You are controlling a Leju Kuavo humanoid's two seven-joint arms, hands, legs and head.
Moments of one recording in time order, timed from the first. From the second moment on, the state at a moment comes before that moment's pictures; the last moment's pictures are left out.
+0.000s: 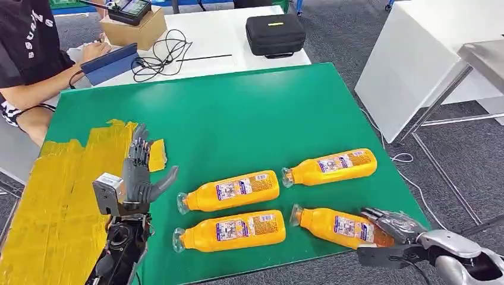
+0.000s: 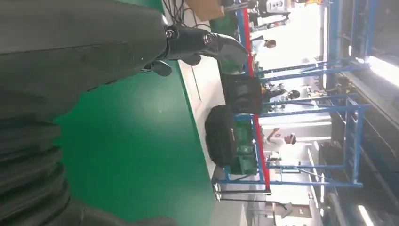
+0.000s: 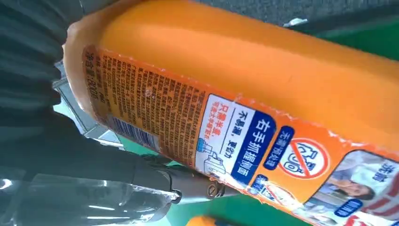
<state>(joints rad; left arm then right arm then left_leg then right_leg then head) -0.26 -0.16 -0.20 -1.16 0.04 0.09 -0.62 0.24 -0.74 0.13 -1.64 0.73 0.43 -0.09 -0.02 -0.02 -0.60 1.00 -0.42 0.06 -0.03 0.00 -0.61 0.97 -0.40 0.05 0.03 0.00</state>
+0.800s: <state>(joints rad) -0.27 -0.17 -0.20 -1.12 0.03 0.09 -0.63 0.25 -0.73 0.15 -1.63 0.77 0.37 -0.06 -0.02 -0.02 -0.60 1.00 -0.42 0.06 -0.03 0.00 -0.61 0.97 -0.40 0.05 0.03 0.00</state>
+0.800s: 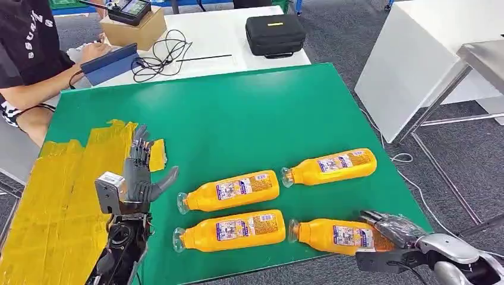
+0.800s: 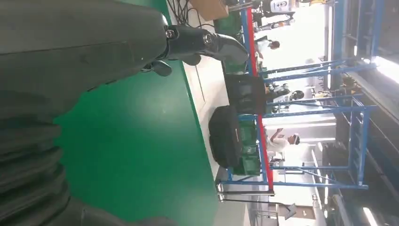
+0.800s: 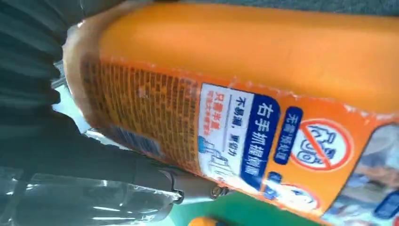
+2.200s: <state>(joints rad) -0.26 -0.18 -0.18 -1.12 0.00 0.11 -0.60 0.18 -0.39 0.00 -1.62 0.95 0.07 -0.09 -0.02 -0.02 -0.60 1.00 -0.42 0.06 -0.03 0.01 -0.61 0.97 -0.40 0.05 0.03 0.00</state>
